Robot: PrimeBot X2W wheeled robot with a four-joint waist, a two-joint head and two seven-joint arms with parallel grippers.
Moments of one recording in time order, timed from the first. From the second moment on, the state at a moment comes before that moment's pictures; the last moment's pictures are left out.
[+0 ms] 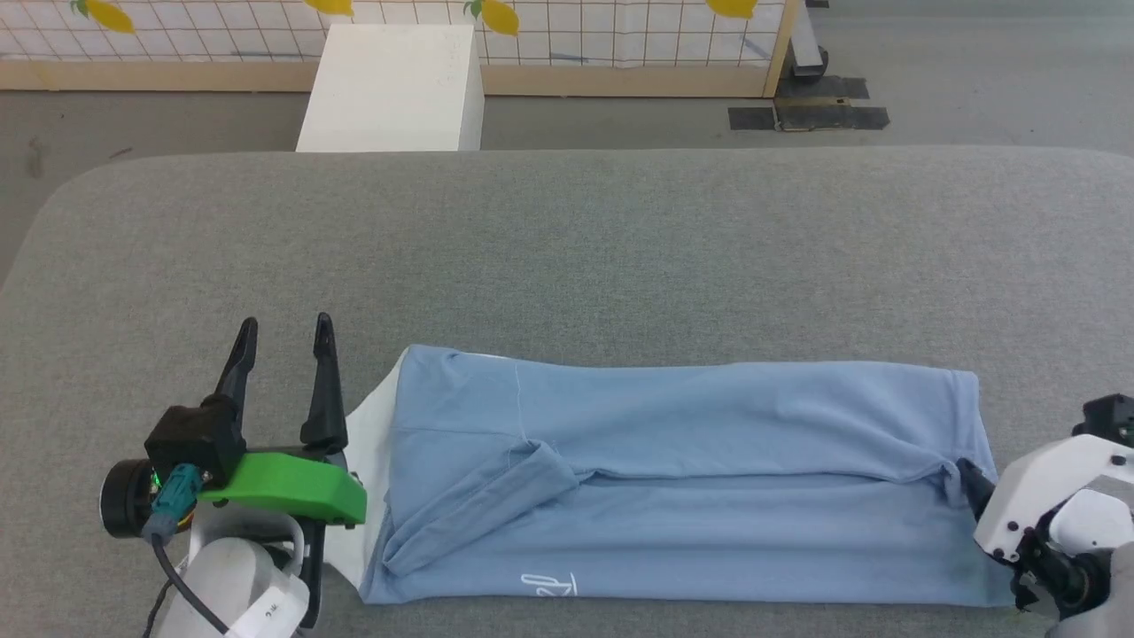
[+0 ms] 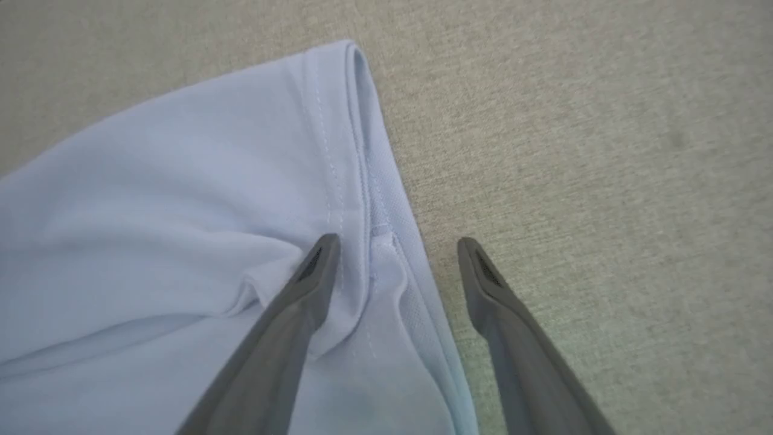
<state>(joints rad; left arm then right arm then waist) -0.17 0.21 -0.12 0.13 -0.30 0.06 -0.26 -0.24 -0.05 -0.43 0.40 0.15 0.13 0.56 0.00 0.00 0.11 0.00</state>
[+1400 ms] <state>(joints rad) -0.16 0.09 0.02 0.19 -0.17 -0.09 -0.26 -0.13 -0.11 -0.39 0.00 -0.06 0.13 0.68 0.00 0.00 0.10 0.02</state>
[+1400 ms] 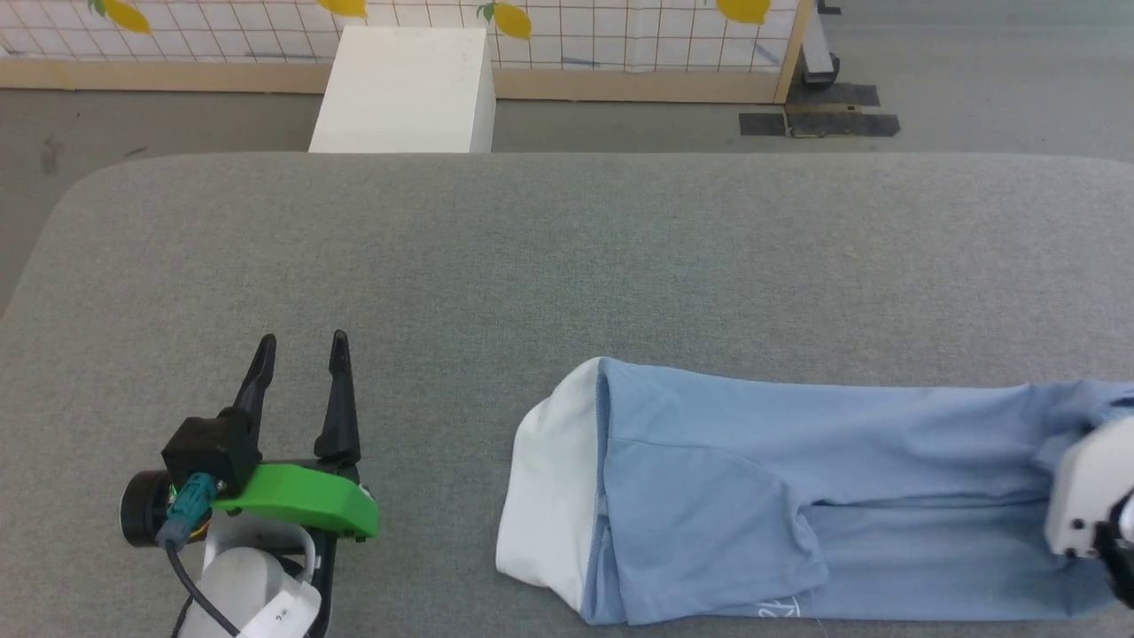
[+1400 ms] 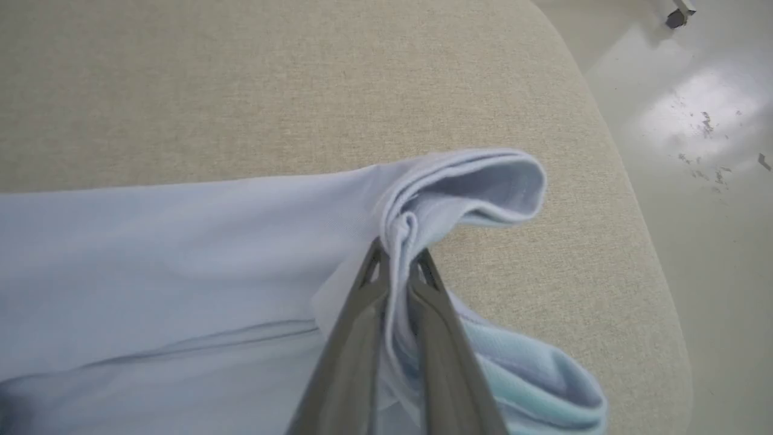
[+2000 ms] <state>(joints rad) -0.17 0.07 0.02 0.20 -0.16 -0.11 -0.26 -0.27 -0.19 0.45 -0.28 0.10 0.13 0.83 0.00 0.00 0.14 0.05</state>
